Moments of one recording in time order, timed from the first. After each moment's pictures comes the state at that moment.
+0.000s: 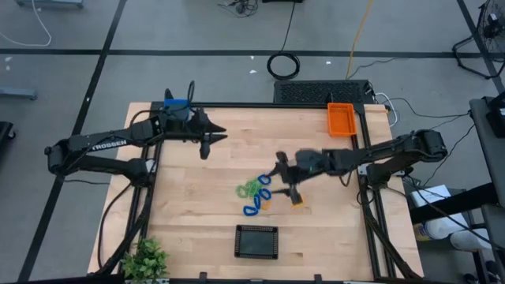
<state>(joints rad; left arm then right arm) 0.37 1.03 0.77 -0.10 0.19 0.00 0.09 1.38 0.81 0.09 -0.14 -0.19</state>
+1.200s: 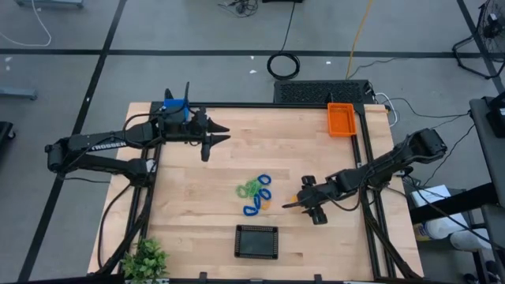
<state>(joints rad) 0.32 1.03 0.77 0.01 0.18 0.02 0.35 1.39 0.57 -0.22 -0.01 0.20</state>
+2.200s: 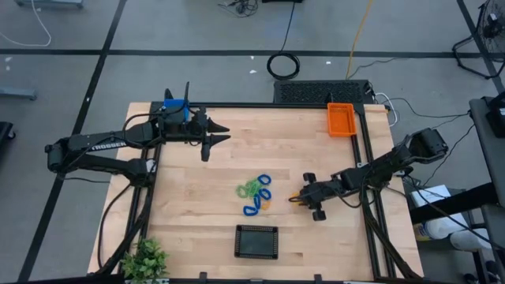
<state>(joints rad) 0.32 1.03 0.77 0.01 0.18 0.02 0.29 1.39 0.33 0.02 0.10 0.10</state>
